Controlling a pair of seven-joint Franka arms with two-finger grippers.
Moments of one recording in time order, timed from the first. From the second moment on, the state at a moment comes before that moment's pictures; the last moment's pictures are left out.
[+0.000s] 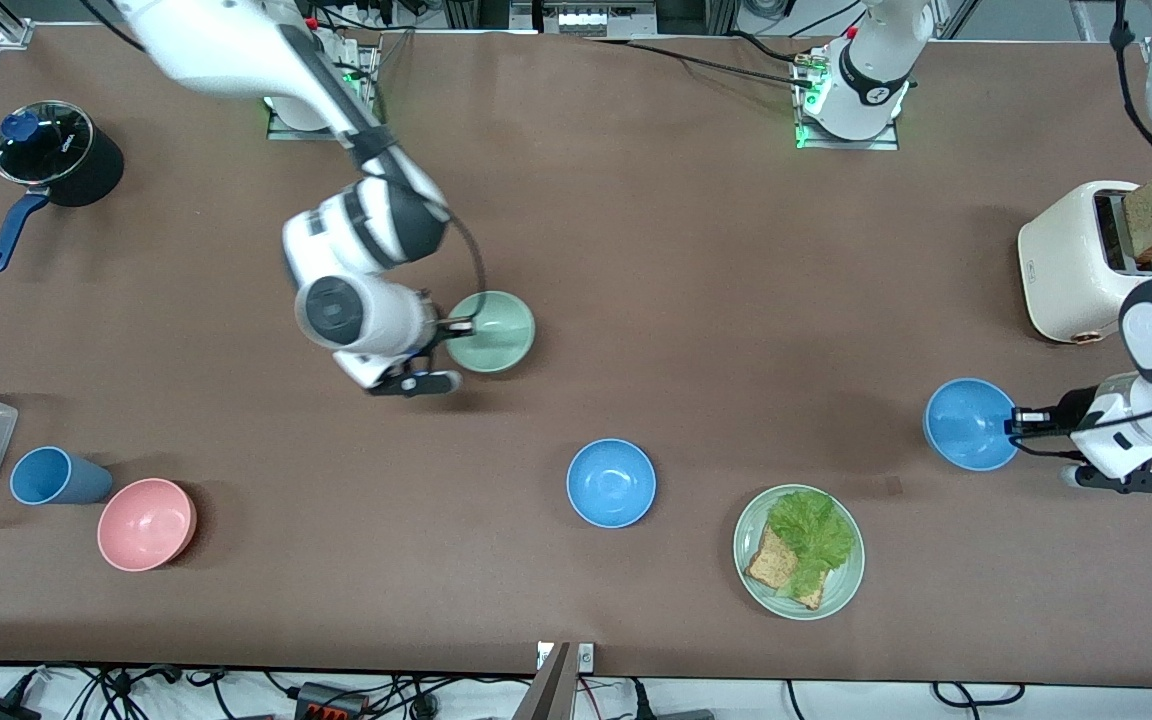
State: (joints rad) left arm 0.36 0.57 -0.23 -1.52 0.03 1.94 0.22; right arm 0.37 0.57 0.20 -1.70 0.14 2.07 0.47
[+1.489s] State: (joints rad) left arm 0.21 0.45 -0.90 -1.82 0.07 2.12 -1.01; right arm 0.30 0.48 0.02 -1.28 0.06 1.74 0.53
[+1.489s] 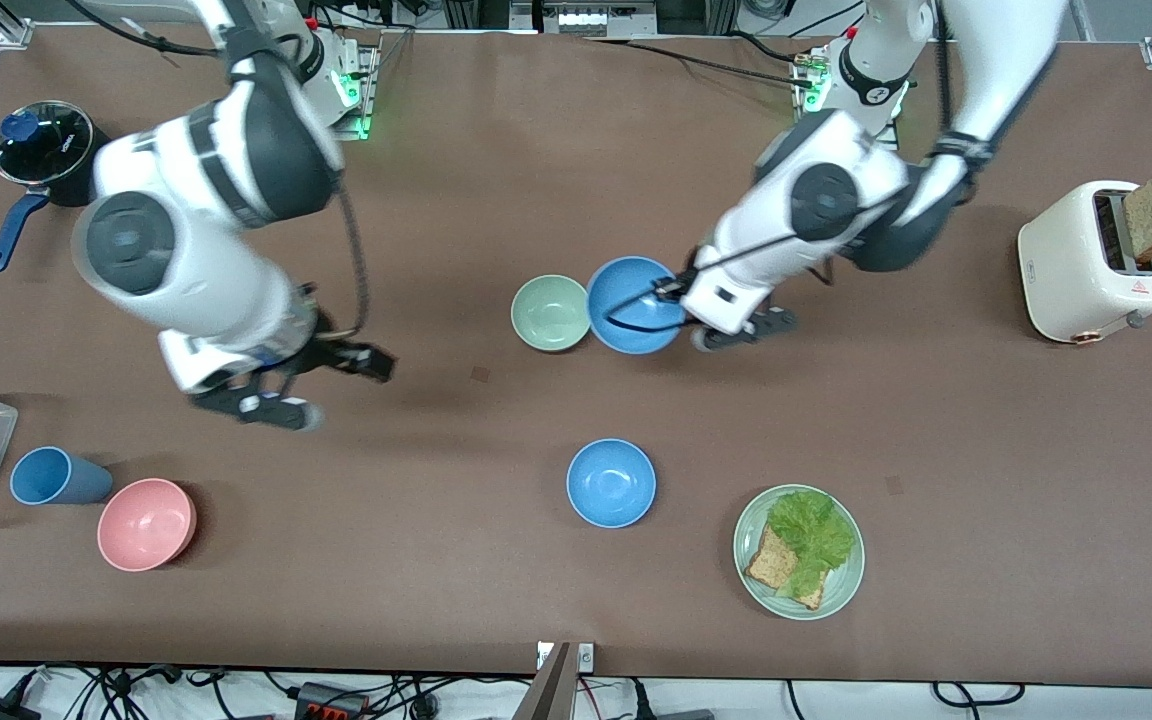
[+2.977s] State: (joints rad) left arm -0.17 0.67 -0.72 -1.73 0.37 2.26 -1.35; right arm -0.05 0.24 -0.08 -1.30 0.06 1.61 0.04
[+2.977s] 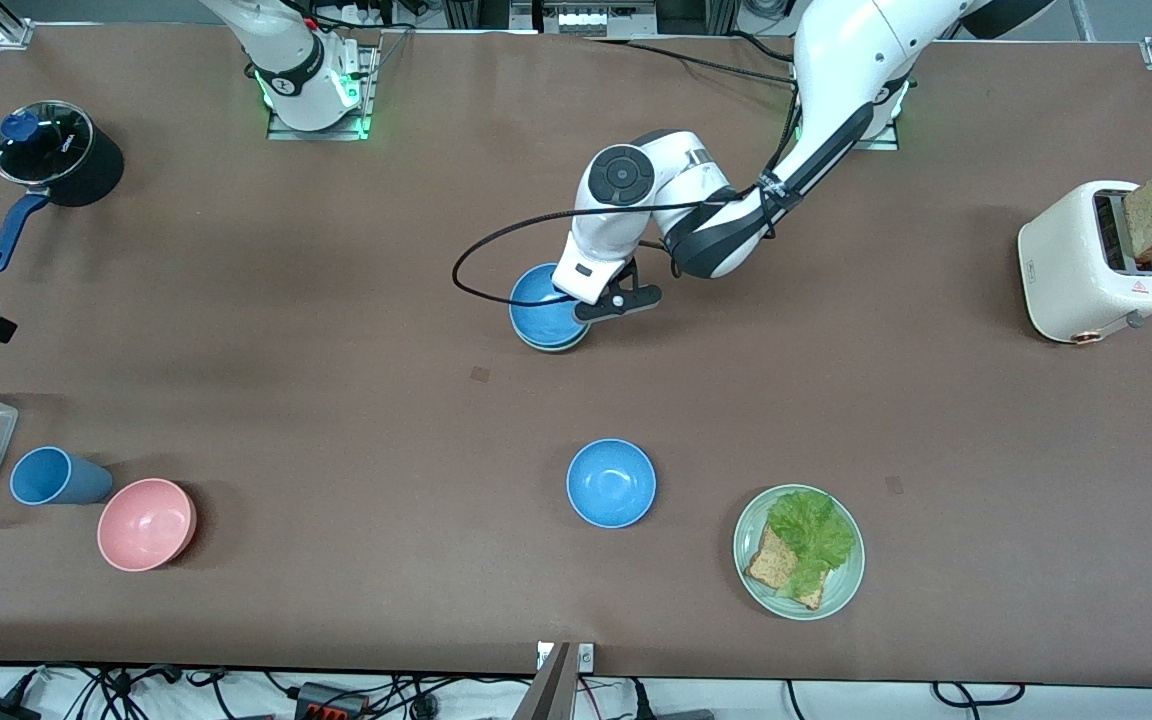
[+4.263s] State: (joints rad) left arm 0.43 0.56 -0.80 -1.39 0.32 1.77 -0.31; right arm -0.04 -0.03 -0.06 -1.70 0.01 1.77 0.01
